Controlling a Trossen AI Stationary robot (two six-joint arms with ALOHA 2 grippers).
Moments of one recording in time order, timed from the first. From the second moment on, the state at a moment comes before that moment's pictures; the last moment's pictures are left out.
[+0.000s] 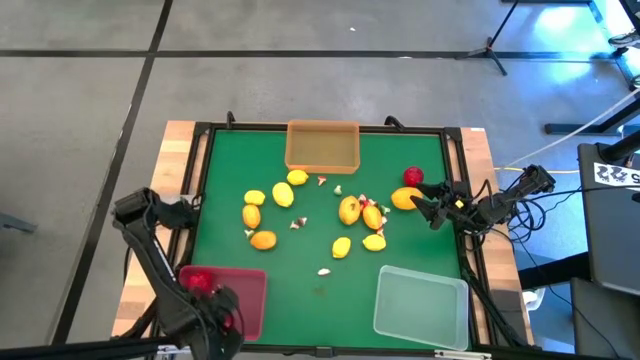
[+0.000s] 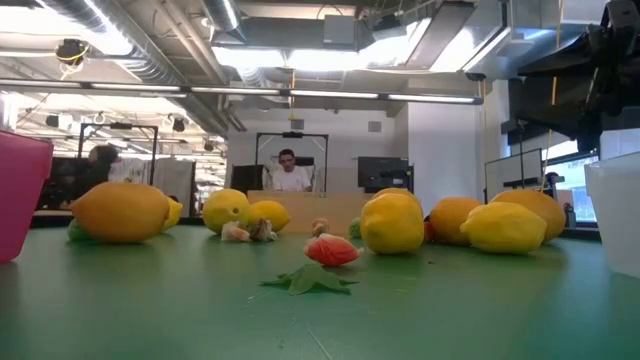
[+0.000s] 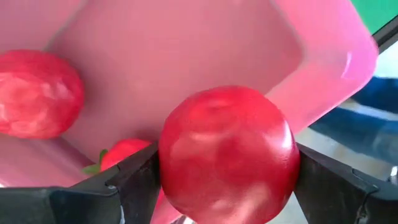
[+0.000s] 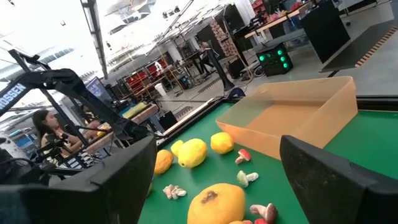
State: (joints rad) left arm -1.01 1.83 1.51 -1.17 -0.02 -1.85; right arm 0.57 0.00 0.01 0.10 1.00 0.45
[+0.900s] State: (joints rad) left arm -0.99 1.86 1.51 -1.21 0.07 -1.83; right arm 0.57 0.00 0.01 0.10 0.95 0.45
